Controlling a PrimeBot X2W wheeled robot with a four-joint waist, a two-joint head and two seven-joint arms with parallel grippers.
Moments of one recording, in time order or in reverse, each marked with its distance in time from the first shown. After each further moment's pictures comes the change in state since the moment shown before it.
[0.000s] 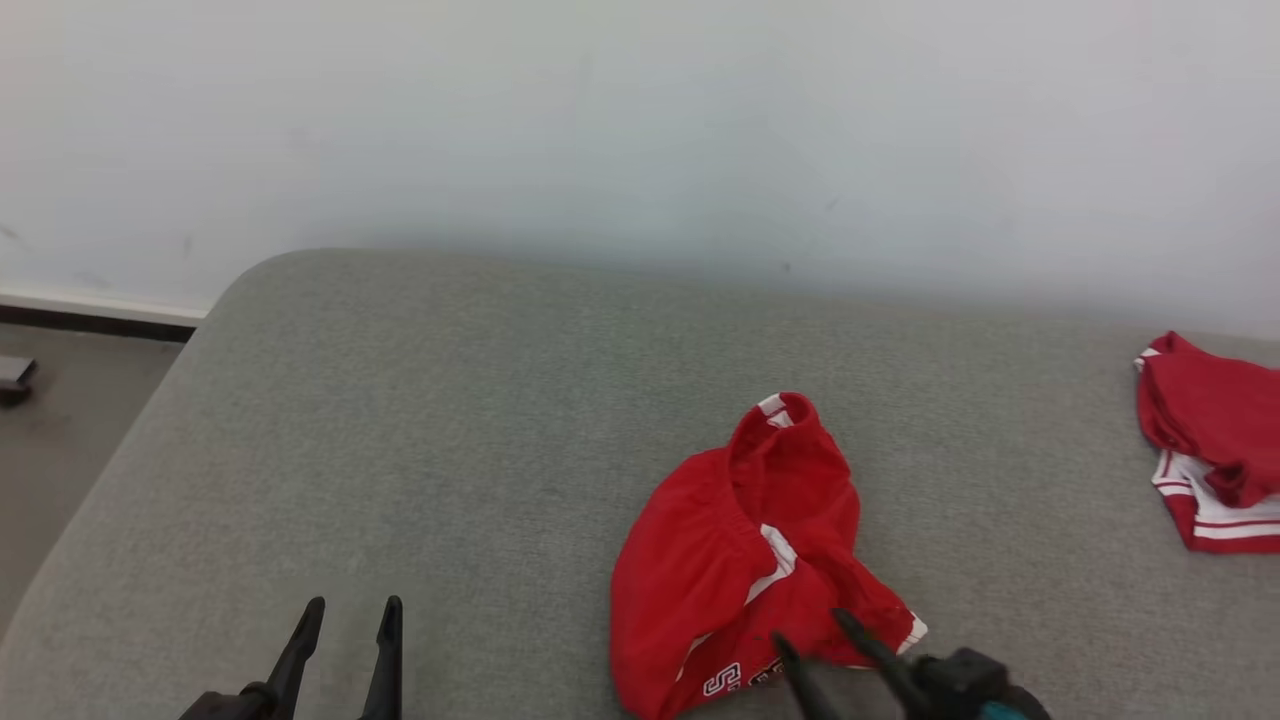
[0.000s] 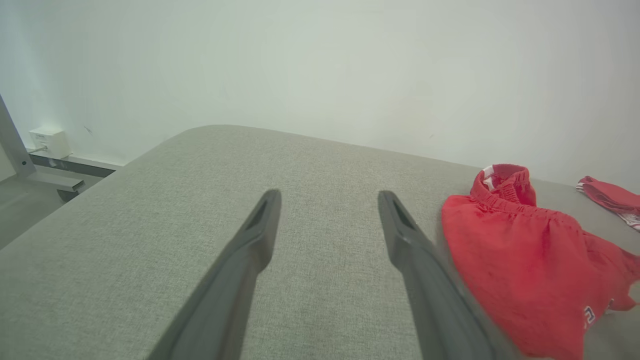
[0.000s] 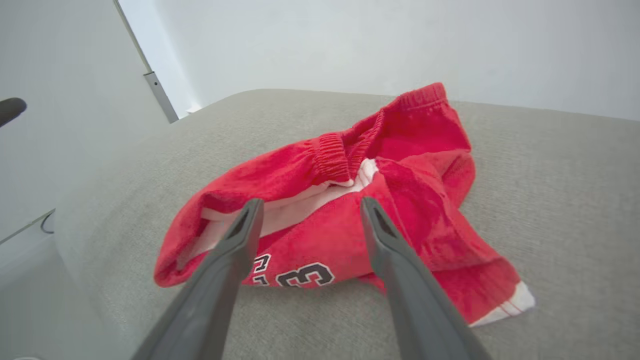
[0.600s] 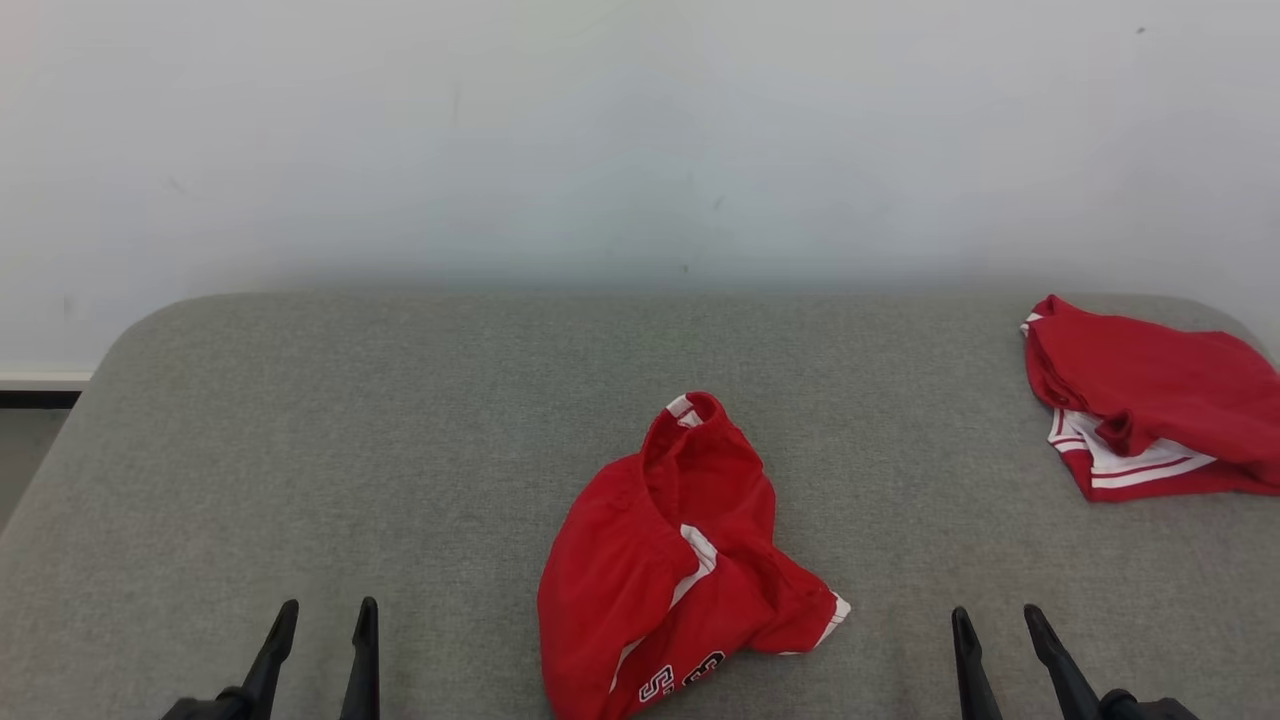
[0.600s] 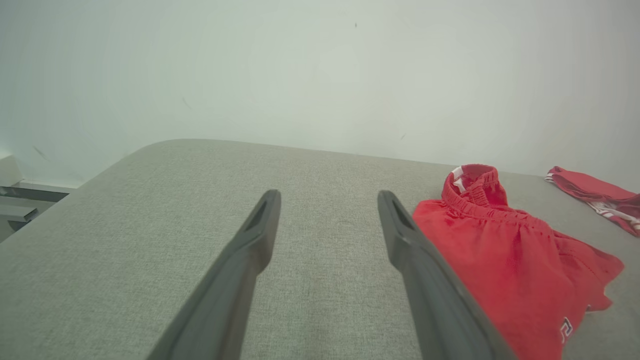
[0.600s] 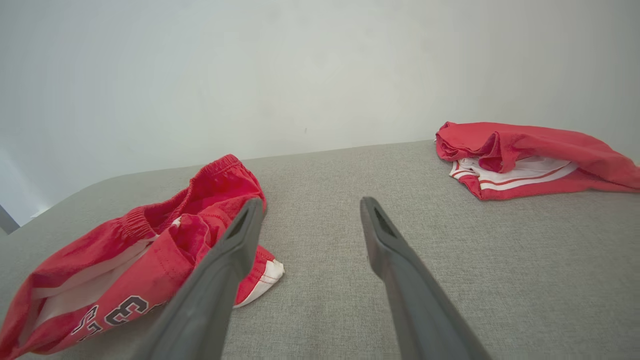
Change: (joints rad) left arm 0.012 -0.003 0.047 -0.014 0.022 0.000 0.000; right arm 0.281 0.071 -0.493 -0.317 -0.151 0.000 0.000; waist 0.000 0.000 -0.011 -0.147
